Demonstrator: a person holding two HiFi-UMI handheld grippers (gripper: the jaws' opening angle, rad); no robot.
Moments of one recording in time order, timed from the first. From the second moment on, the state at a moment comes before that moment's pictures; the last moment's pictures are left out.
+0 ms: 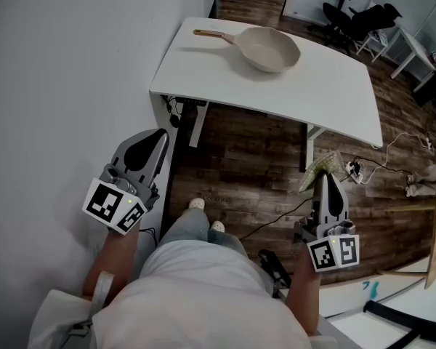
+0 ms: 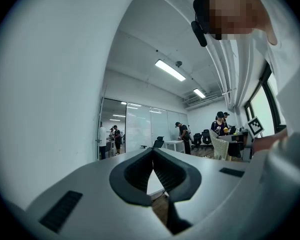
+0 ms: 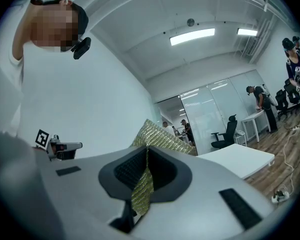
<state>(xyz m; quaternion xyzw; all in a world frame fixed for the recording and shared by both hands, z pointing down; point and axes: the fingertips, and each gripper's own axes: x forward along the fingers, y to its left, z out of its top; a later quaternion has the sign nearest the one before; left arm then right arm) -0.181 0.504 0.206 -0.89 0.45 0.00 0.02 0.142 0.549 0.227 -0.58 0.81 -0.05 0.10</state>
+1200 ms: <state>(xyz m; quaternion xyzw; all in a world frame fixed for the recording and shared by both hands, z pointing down) -0.162 0.473 0.220 -0.90 0.44 0.01 0.00 0.147 0.529 0.226 -0.58 0.81 -0.05 0.09</state>
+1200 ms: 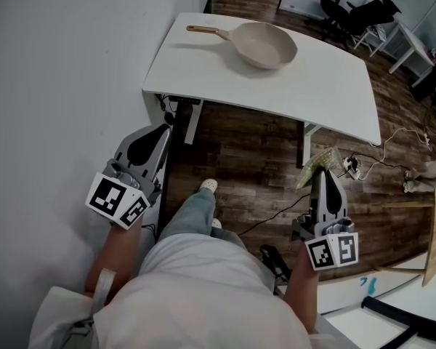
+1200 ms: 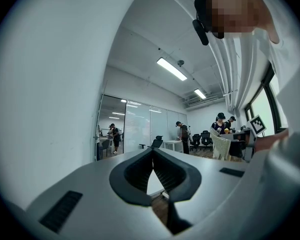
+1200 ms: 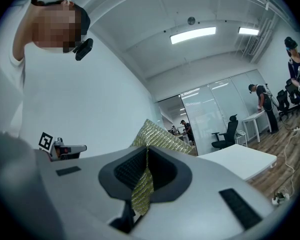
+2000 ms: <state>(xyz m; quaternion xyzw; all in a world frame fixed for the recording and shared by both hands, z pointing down) -0.168 0.406 0.213 -0.90 0.44 0.01 0.00 0.142 0.464 0.218 -0.57 0.81 -0.05 0.09</state>
